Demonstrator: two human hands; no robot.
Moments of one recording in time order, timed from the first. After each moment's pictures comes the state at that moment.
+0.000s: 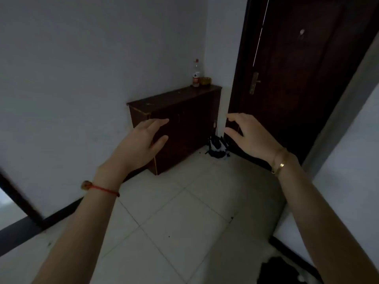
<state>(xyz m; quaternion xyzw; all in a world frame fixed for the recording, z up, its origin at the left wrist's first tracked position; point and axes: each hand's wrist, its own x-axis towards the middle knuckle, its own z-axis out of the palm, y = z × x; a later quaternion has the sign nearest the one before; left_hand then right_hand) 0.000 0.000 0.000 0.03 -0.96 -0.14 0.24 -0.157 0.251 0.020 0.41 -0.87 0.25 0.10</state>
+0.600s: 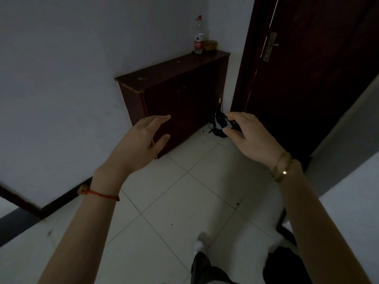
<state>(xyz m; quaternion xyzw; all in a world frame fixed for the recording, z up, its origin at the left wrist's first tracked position) -0.147 -0.072 -0.060 0.05 -0.97 -0.16 0.18 -0.299 0.165 -0.056 0.39 -0.88 0.26 0.02</state>
